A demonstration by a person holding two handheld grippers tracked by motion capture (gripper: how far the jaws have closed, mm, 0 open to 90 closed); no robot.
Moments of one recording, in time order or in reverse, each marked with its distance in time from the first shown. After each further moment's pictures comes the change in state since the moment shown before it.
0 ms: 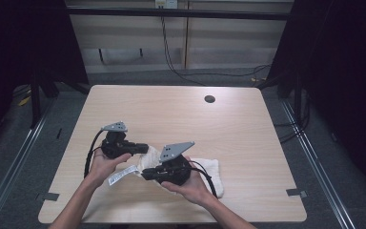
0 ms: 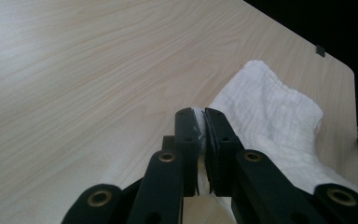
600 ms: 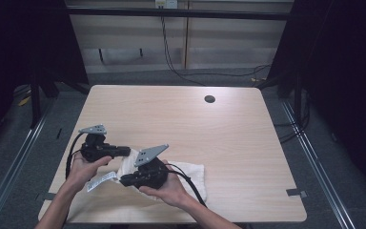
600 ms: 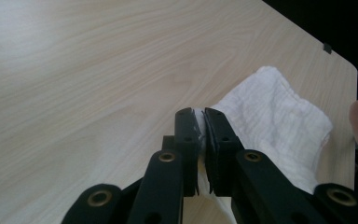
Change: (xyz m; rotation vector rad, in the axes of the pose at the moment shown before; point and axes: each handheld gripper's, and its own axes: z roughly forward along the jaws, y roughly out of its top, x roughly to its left) left arm 0.021 -0.024 -0.049 -0.001 0.032 -0.049; right arm 0.014 0.015 0.055 0.012 0.082 0.001
